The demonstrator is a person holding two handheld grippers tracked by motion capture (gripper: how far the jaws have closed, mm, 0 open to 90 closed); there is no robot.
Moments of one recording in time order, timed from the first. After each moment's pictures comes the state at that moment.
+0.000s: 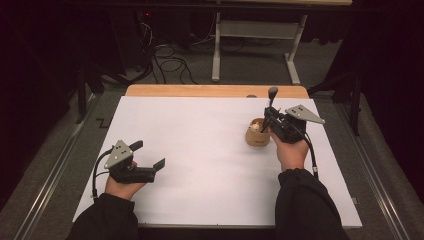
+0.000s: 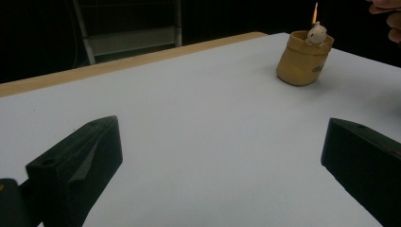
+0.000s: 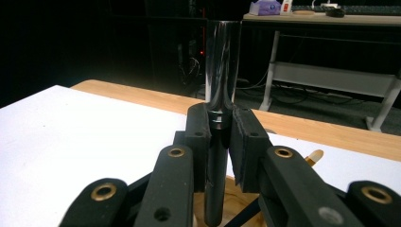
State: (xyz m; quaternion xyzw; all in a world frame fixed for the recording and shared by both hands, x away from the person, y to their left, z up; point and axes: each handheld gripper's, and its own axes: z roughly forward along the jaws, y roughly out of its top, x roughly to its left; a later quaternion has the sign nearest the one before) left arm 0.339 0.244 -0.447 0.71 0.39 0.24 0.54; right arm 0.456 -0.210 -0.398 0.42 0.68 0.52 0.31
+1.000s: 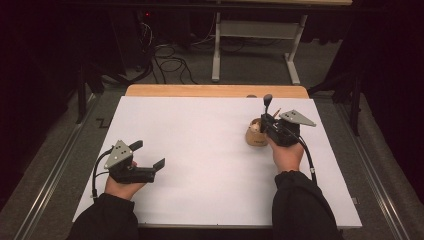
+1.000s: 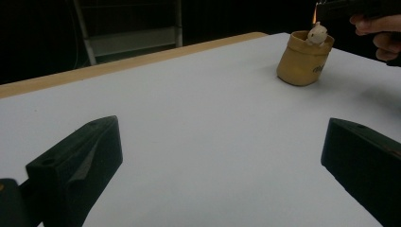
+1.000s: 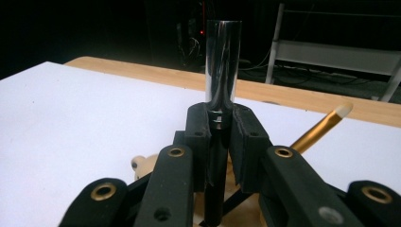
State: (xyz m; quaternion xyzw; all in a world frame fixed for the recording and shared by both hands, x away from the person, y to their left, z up) left arm 0.339 0.244 -0.446 0.71 0.39 0.24 0.53; right arm 0.463 -0.206 -0.426 0.44 0.69 0.49 0.29
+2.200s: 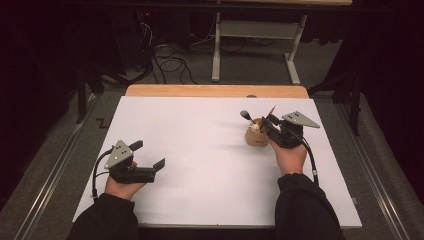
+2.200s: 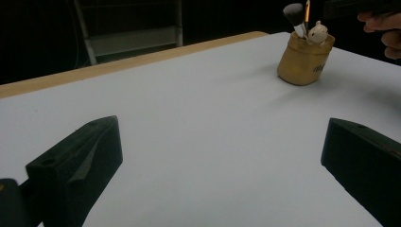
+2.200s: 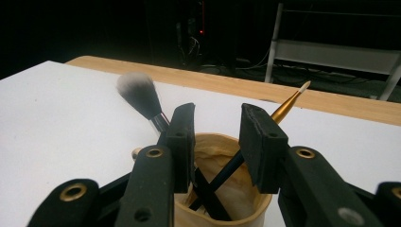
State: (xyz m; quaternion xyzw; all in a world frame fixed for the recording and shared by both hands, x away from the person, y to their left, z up) left arm 0.339 0.244 -0.446 0.71 0.39 0.24 0.53; right arm 0.456 -0.212 -0.422 0.44 0.69 0.49 0.29
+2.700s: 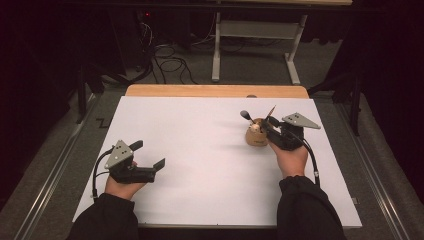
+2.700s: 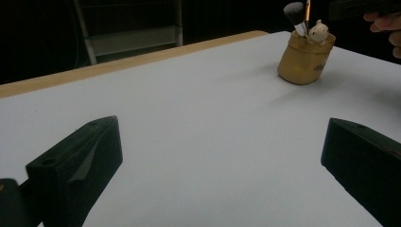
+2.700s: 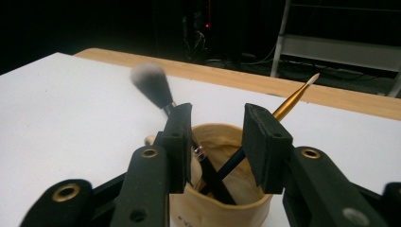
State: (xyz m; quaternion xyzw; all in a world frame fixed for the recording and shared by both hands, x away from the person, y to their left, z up) left arm 0.339 0.244 -0.447 0.72 0.38 0.24 0.53; right arm 0.447 -0.213 -0.421 0.43 0.71 0.49 0.28
